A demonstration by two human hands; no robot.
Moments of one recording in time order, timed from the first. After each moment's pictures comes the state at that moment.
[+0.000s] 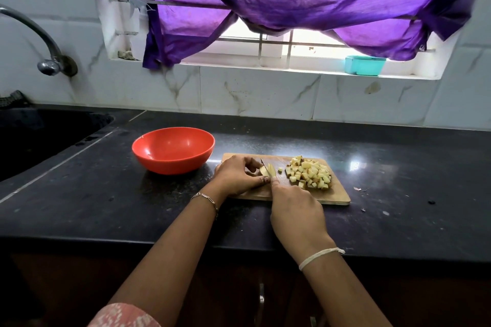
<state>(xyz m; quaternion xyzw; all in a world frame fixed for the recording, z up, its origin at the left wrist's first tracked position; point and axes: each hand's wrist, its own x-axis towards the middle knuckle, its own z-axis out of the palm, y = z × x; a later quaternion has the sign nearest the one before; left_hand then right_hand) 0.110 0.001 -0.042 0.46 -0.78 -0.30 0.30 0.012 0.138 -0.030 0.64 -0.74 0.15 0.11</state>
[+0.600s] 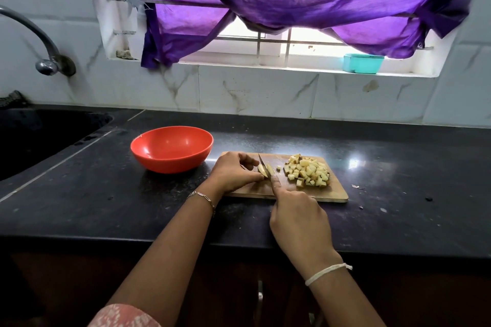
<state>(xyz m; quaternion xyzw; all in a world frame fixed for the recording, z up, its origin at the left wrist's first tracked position) 0.113 0.002 -0.040 0.47 -0.77 -0.30 0.33 0.012 0.153 -0.040 0.62 -0.74 0.23 0.10</state>
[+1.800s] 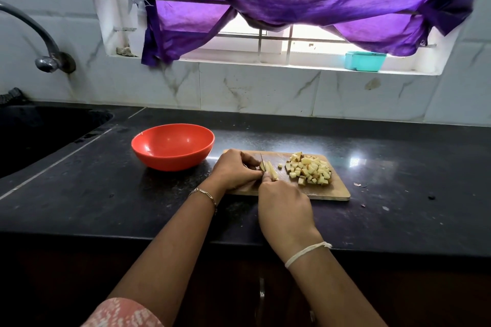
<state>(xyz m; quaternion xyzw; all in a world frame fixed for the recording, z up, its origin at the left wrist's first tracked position) 0.113 0.002 -0.039 0.46 -0.77 -0.30 0.32 0.035 0.141 -0.020 0.66 -0.74 0.11 0.12</state>
